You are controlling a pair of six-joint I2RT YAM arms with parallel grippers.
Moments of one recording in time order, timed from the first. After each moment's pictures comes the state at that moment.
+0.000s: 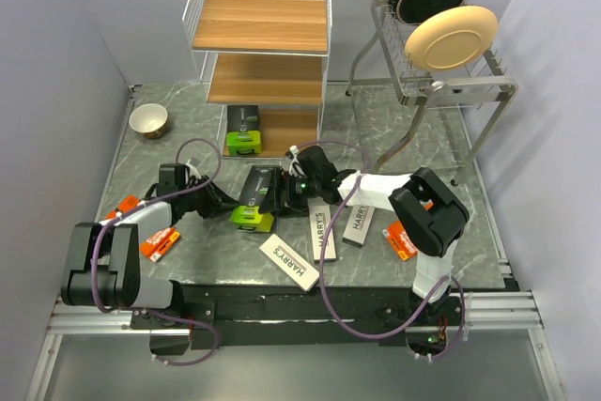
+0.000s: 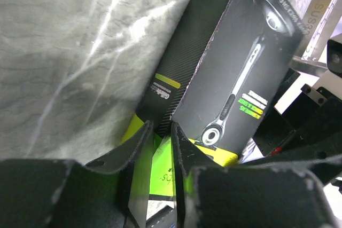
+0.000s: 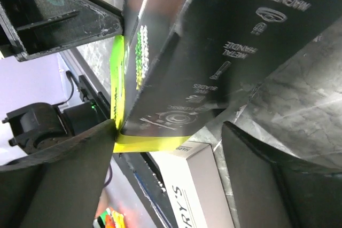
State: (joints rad) left arm -0.04 1.38 0.52 0.00 0.58 -0.79; right arm 0.73 1.85 1.05 0.07 -0.54 0.79
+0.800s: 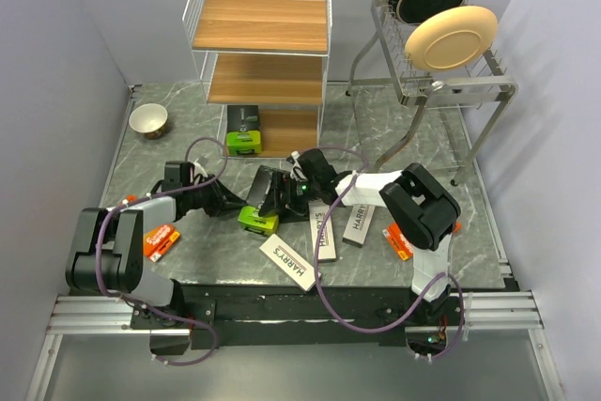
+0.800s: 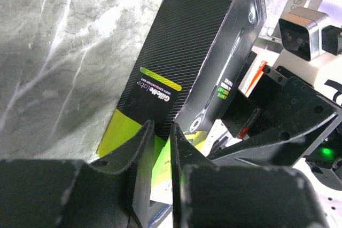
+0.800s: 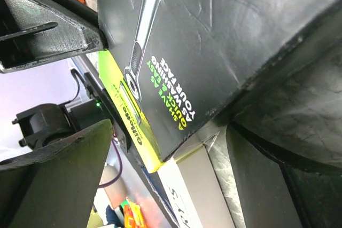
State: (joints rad) left arm -0.06 1.49 0.55 0.05 0.68 -0.82; right arm 0.72 1.92 1.04 0.10 -0.61 0.87
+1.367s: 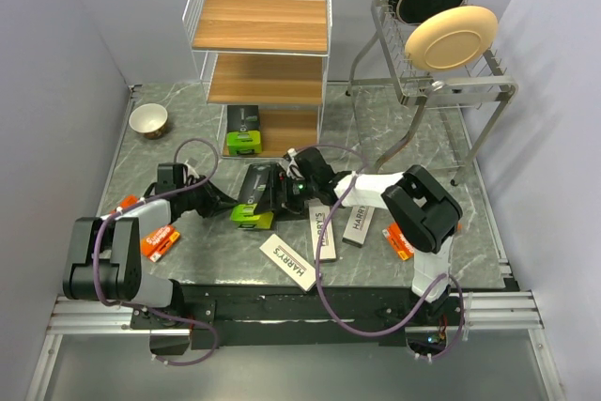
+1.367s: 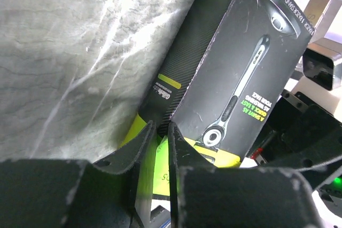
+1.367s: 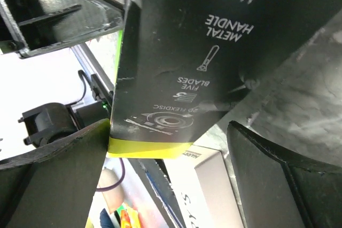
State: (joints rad) left arm -0.01 1.42 0.53 0.00 0.60 -0.82; right arm 0.74 1.90 1.05 0.12 -0.58 0.86
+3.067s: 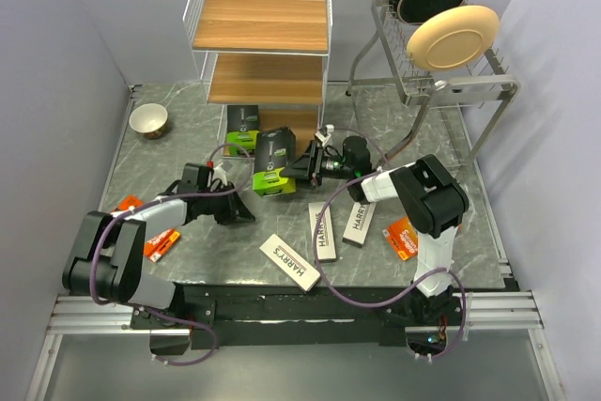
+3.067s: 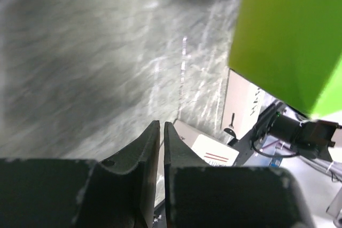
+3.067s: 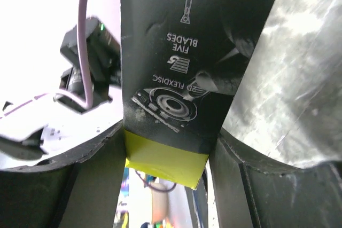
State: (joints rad) left arm -0.22 1.43 0.57 -0.08 0.62 -0.60; right arm 0.46 1.97 0.89 0.93 -0.90 1.25
